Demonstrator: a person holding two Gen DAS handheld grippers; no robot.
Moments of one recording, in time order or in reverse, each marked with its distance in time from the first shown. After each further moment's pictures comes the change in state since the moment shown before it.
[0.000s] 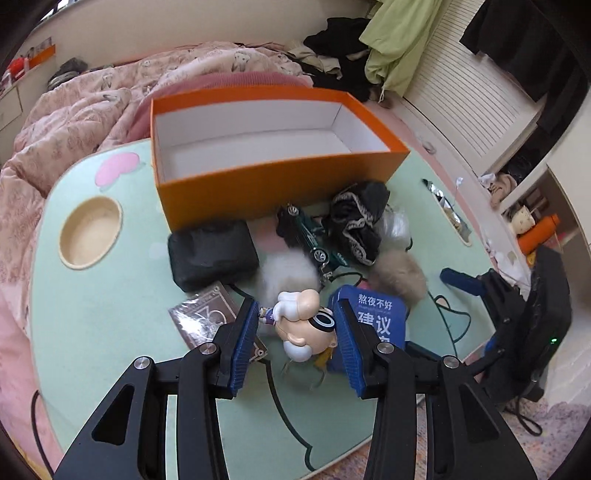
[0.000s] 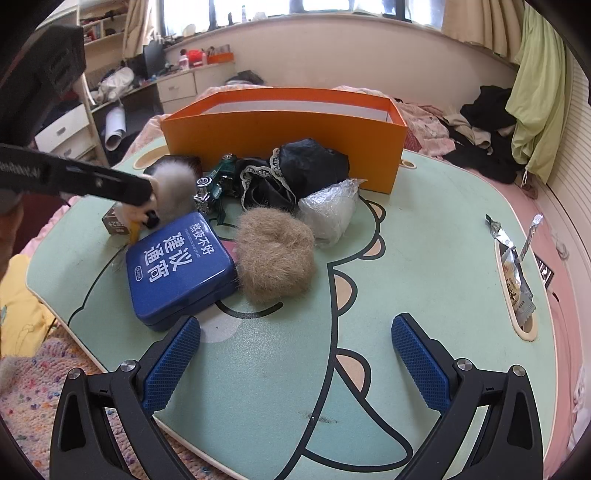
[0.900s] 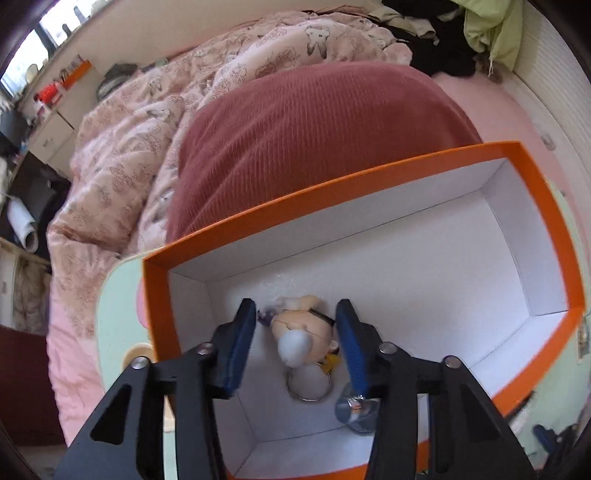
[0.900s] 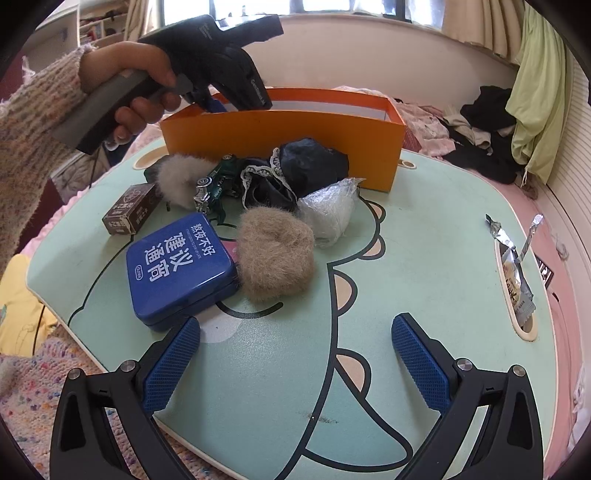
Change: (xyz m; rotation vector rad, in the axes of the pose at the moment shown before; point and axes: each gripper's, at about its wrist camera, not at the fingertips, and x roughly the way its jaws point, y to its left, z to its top) left arm 0.095 0.025 0.152 -0.011 0.170 0.451; right arm 0.000 -0.003 0.000 -0.001 0.002 0.001
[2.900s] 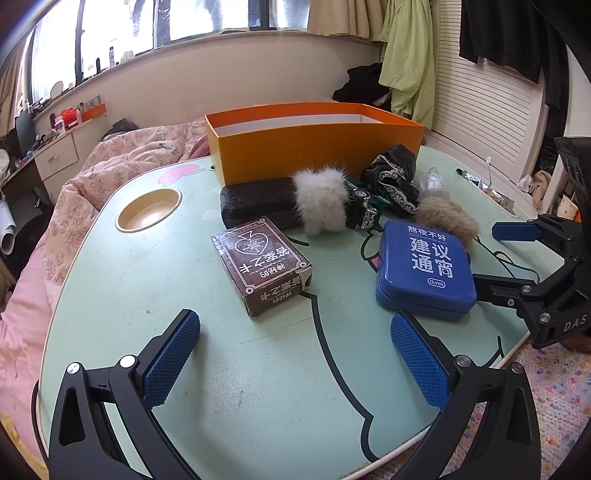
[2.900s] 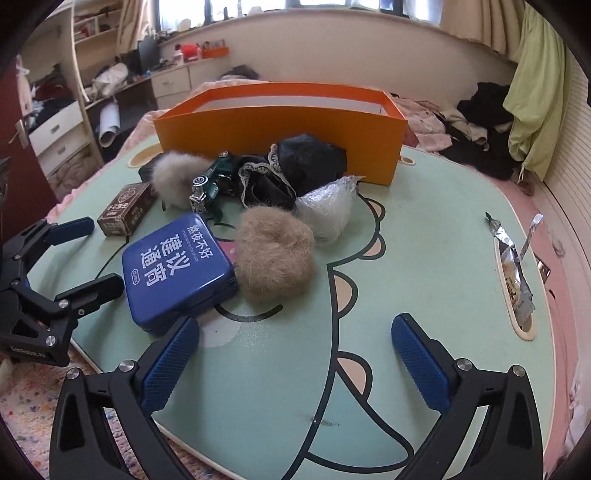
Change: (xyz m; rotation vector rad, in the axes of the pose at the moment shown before) left arm -0.044 0.001 -0.260 -0.004 -0.485 -0.187; right arm 0.005 -0.014 0.003 -0.001 0.027 -0.012
